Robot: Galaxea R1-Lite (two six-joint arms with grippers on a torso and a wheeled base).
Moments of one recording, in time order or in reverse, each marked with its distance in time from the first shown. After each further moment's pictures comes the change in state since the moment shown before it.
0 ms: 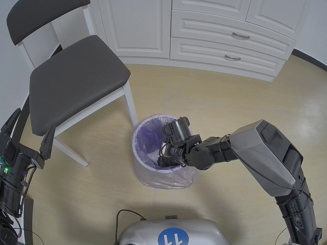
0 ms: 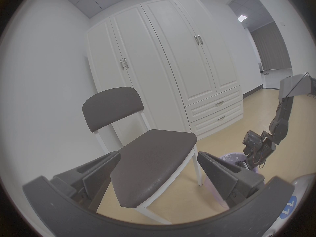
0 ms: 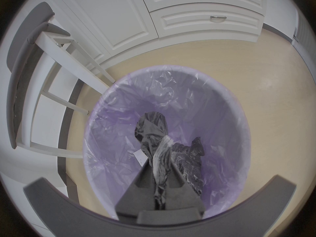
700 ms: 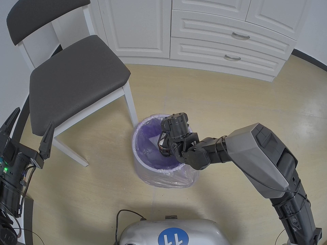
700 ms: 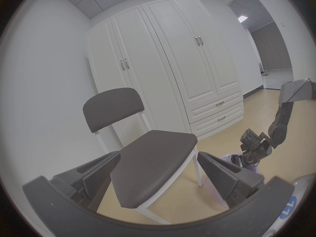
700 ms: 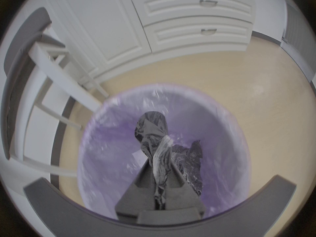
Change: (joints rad) left arm 0.000 -0.006 -0.002 0.000 0.000 0.000; right arm 0.001 0.049 -0.077 -0.138 -0.164 -0.001
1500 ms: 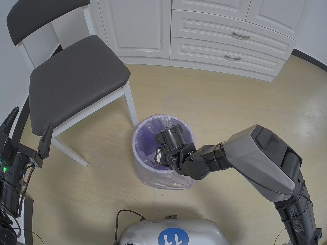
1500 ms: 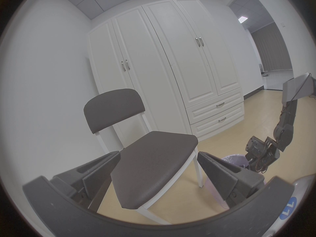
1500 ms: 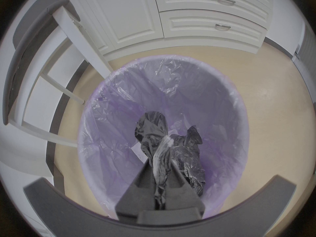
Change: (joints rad) left arm 0.001 -0.008 -0.001 -0.001 0.000 0.000; right arm 0.055 -0.055 0.146 0.071 0.044 -0.053
